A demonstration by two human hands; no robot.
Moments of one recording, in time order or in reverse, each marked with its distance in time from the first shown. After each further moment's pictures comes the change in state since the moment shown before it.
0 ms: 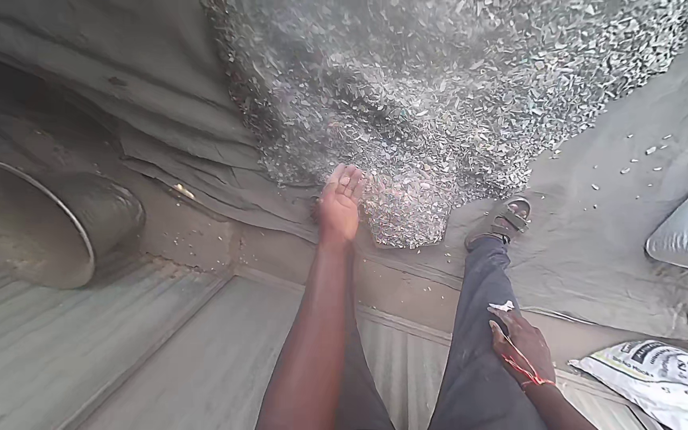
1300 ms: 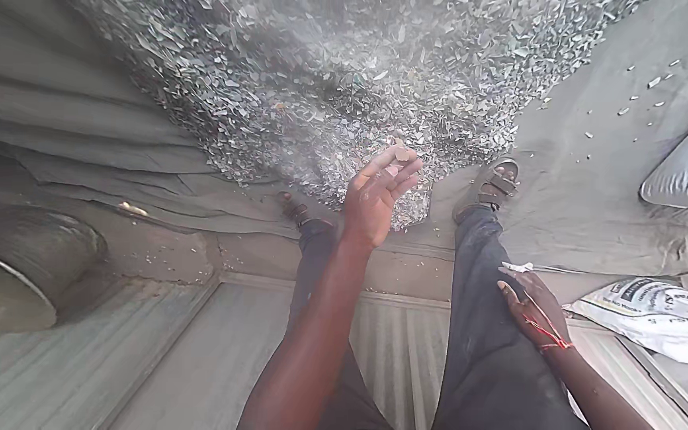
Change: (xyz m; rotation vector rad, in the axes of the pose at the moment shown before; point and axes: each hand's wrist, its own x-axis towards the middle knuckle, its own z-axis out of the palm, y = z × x) left_hand -0.019 -0.065 0.086 0.183 -0.427 -0.171; right_hand 0.040 0.042 -0.013 0.285 0.098 0.067
